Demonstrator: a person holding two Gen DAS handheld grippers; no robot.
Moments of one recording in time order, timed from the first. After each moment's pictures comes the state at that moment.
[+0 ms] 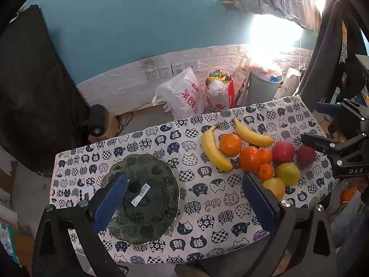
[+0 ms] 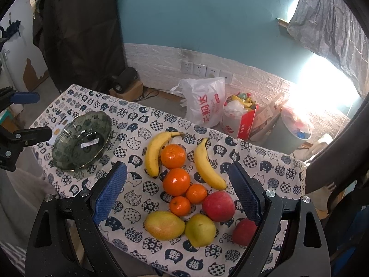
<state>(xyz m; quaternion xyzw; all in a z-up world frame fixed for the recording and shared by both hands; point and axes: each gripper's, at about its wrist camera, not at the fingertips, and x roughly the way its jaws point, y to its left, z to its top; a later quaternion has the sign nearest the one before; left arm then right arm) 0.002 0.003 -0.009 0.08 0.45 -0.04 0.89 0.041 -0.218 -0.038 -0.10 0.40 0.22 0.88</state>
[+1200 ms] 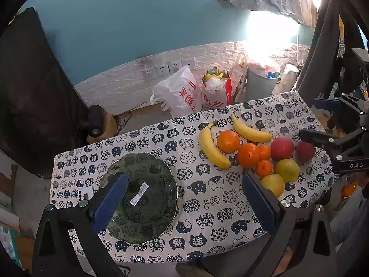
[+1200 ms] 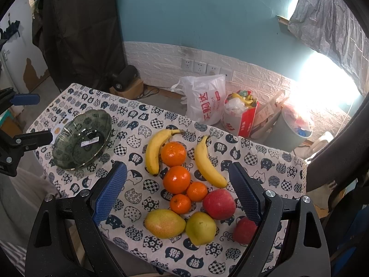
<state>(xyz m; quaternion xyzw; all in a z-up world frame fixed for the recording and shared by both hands) 0.000 0.001 -0.010 0.08 0.45 -0.04 0.89 0.041 -0.218 -0.039 -0.10 0.41 0.22 0.88</state>
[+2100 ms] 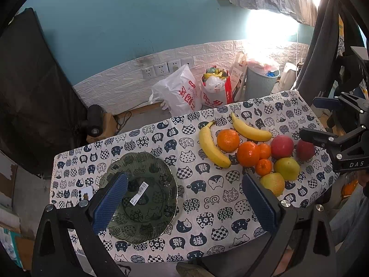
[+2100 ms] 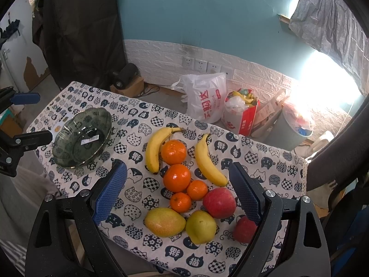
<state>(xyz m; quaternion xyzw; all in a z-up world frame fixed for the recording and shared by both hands) -0.001 -0.002 -0.012 0.09 0.45 -0.04 0.89 0.040 -0.216 -0.041 -0.10 0.41 0.22 0.88</state>
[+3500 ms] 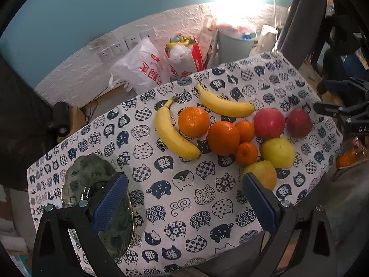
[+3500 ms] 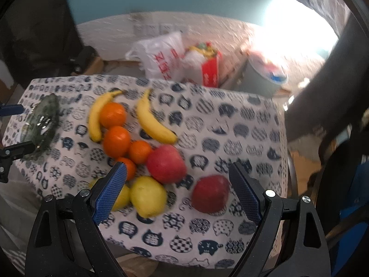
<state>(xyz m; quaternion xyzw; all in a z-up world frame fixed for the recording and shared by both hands) 0.063 -0.084 -0.090 0.14 0.54 -0.12 0.82 0.072 -0.328 -0.109 -0.05 0.53 0.11 0.84</state>
